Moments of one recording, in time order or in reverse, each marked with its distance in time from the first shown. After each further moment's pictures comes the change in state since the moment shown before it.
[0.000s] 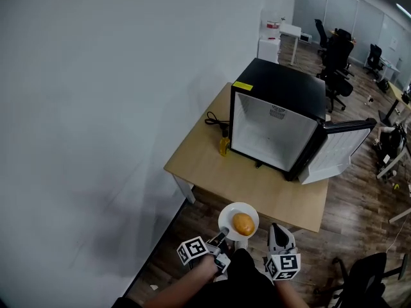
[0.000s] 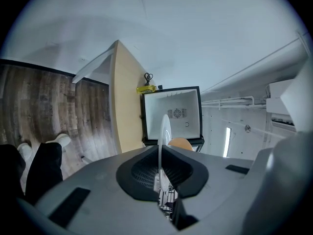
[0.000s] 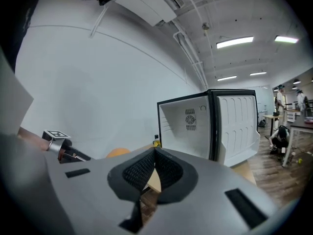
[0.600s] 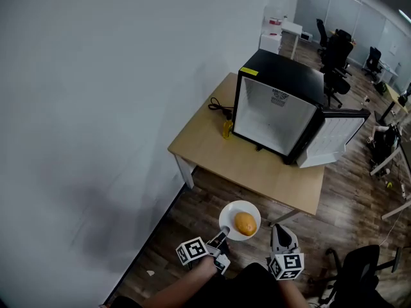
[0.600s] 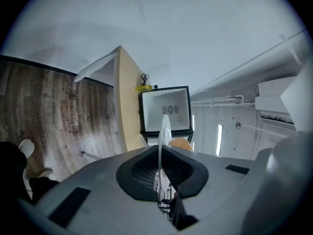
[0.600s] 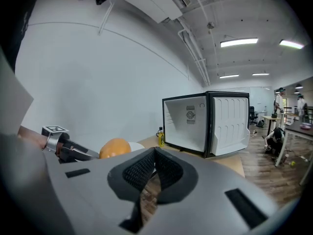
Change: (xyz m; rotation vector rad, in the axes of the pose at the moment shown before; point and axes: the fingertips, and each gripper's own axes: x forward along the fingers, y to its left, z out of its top) left arm -0.089 0.004 -0.056 0.023 0.009 -0.057; right arm -0.093 0.037 -0.025 -0.025 0.077 0.002
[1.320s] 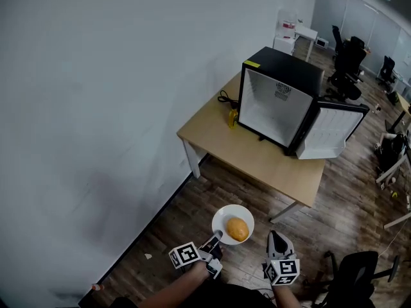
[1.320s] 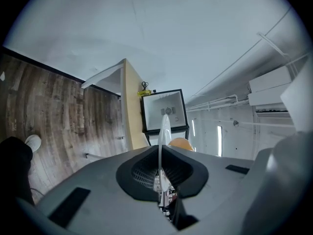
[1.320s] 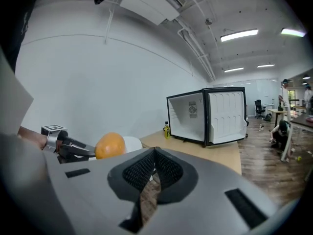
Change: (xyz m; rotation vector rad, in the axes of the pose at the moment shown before) left arm -0.079 -0.001 -0.093 0.046 -0.121 -0.002; right arm -0.104 -0.004 -0.045 0.015 0.024 0.099
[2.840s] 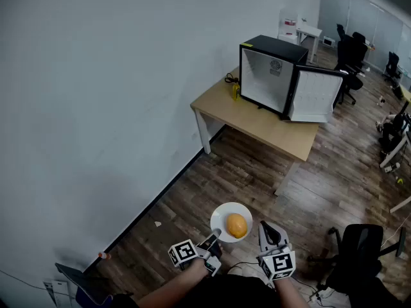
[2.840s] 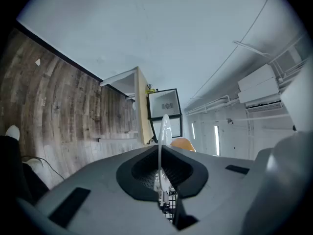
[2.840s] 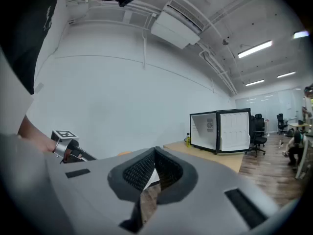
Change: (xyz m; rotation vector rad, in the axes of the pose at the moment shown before) left arm -0.219 0.007 -0.233 -0.009 -0.084 0.011; right arm -0.276 0.094 -0.055 -0.152 -0.160 0.237
